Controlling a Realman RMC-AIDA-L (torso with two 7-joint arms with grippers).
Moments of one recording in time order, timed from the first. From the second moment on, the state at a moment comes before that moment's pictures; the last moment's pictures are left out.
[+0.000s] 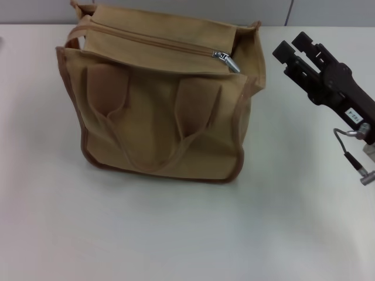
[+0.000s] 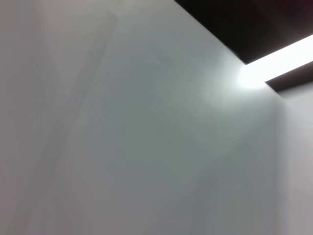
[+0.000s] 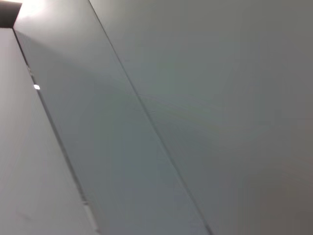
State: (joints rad) left arm -0.23 -2.06 0.62 0.33 1.14 1.96 -0.92; right arm 0.51 2.07 0.91 0.05 -2.87 -1.62 0.89
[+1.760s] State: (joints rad) left arm -0.27 -2.07 0.79 0.43 1.87 1.84 -0.80; right arm 0.53 2.08 0.22 -0.17 -2.88 -1.85 0.54
